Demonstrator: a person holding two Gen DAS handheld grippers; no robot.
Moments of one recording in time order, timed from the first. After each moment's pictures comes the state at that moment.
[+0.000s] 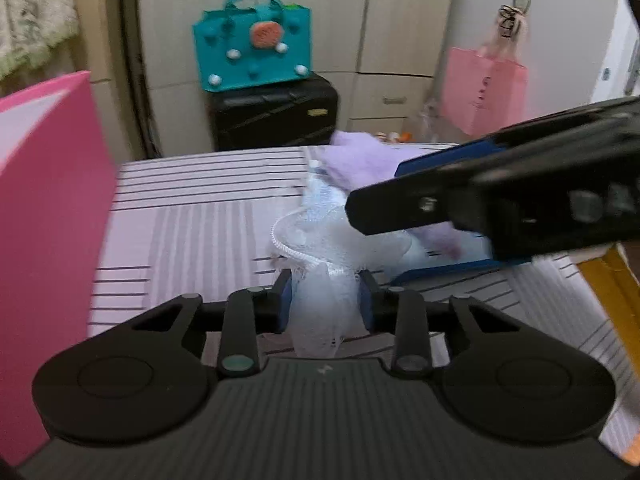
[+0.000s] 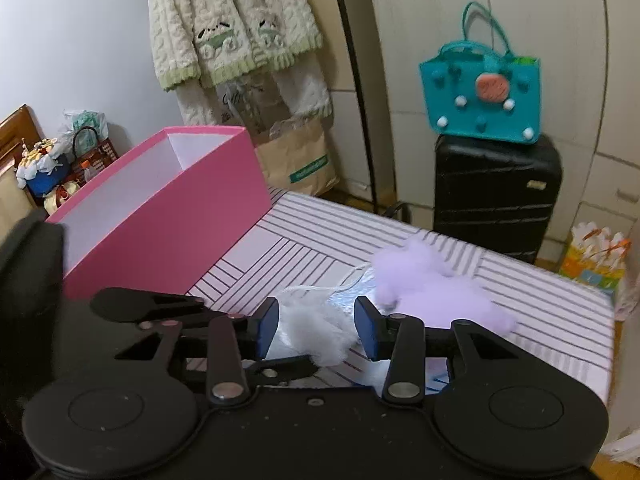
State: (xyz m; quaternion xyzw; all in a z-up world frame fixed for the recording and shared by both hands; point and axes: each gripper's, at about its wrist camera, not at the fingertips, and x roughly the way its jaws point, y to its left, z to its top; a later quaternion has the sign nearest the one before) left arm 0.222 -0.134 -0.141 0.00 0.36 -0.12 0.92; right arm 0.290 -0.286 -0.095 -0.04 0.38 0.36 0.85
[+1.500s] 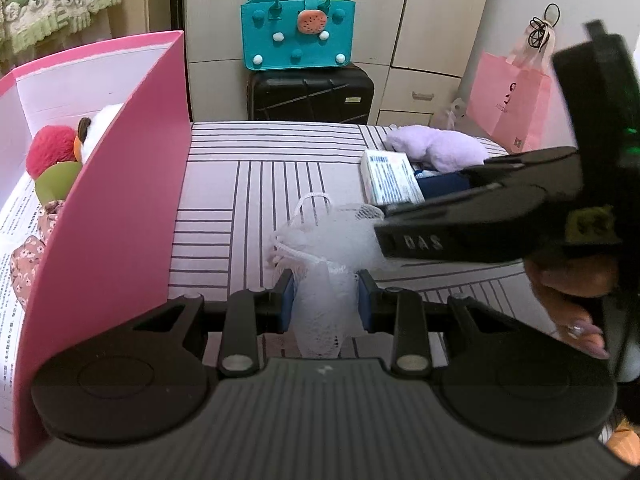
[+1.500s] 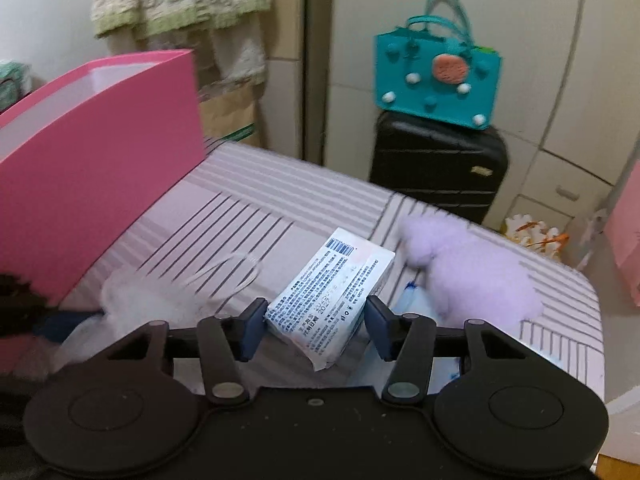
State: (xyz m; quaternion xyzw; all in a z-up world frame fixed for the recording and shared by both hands) left arm 0.186 -0.085 -0.137 -0.04 0.38 -0.08 0.92; right arm 0.287 -0.237 -0.140 -0.13 0.39 0.24 0.88
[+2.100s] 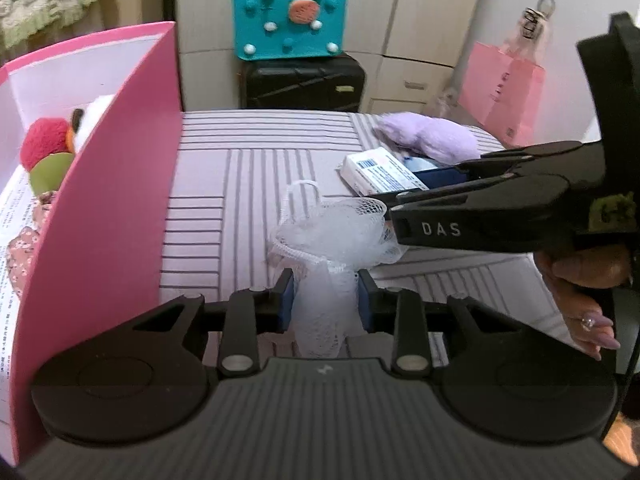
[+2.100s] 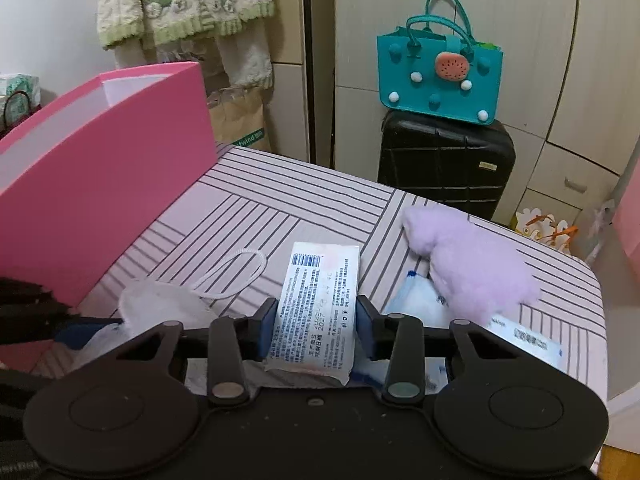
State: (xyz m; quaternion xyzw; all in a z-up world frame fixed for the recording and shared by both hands) left arm 0.188 -0.087 -0.138 -0.04 0.40 -0.10 0.91; right arm 0.275 -0.248 -0.133 -0.10 0.39 0.25 0.88
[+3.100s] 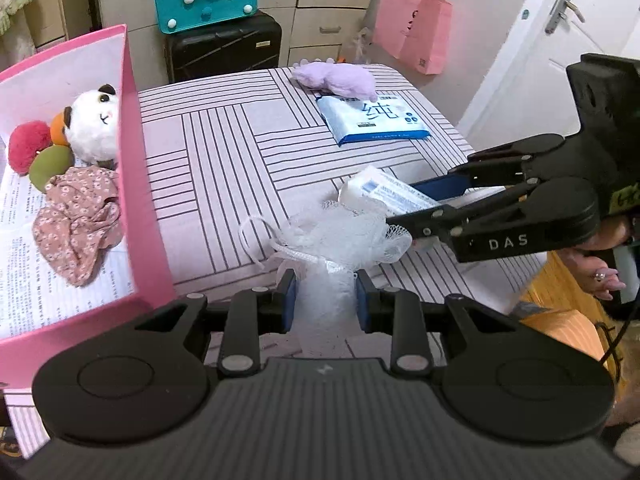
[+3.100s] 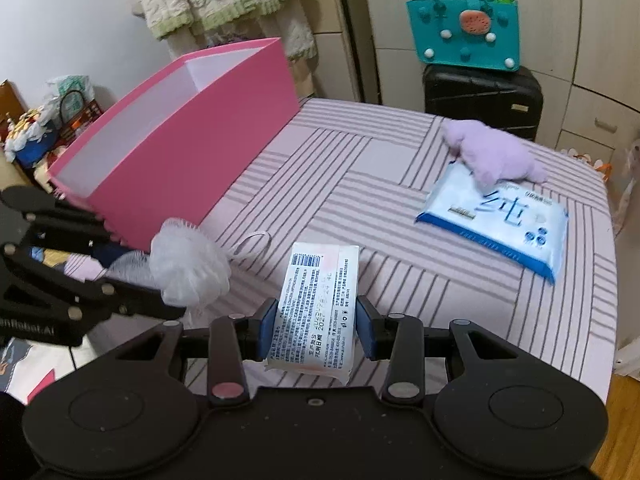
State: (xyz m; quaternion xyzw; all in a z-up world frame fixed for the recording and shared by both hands) left arm 0.118 -0.064 -0.088 0.01 0.46 -0.23 0.86; right arm 0.176 -0.283 -0.102 -0.05 0.46 0.31 0.83
